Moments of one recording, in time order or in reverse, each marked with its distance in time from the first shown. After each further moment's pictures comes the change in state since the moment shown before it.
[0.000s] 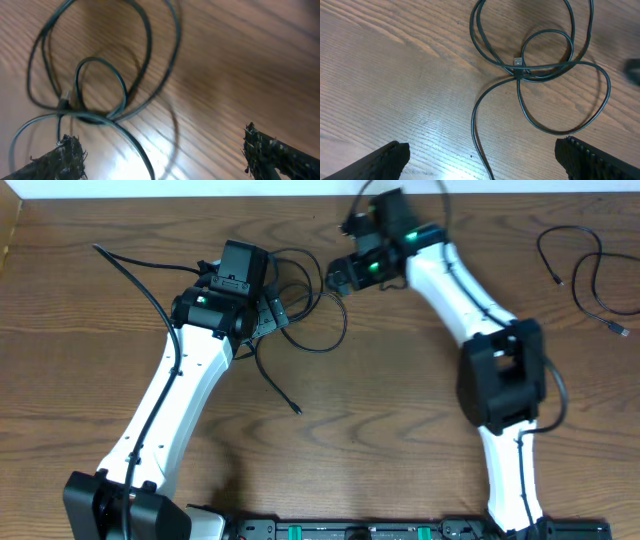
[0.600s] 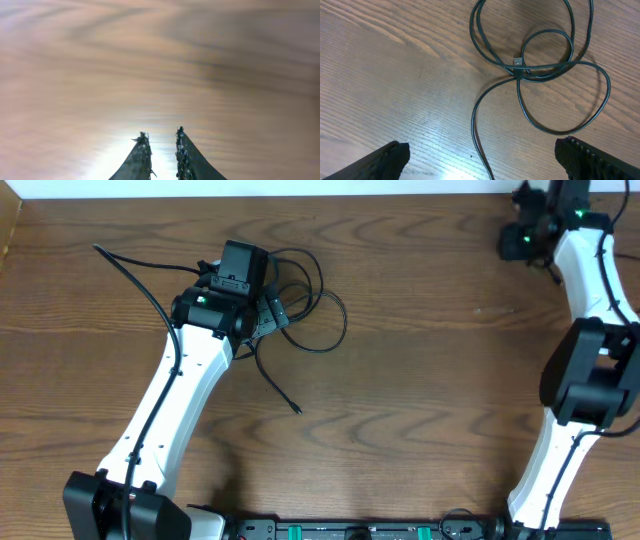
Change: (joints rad) left arm 0.000 0.000 0.000 0.000 0.000 0.000; right arm -0.541 -0.057 0.000 -0.063 0.085 -0.160
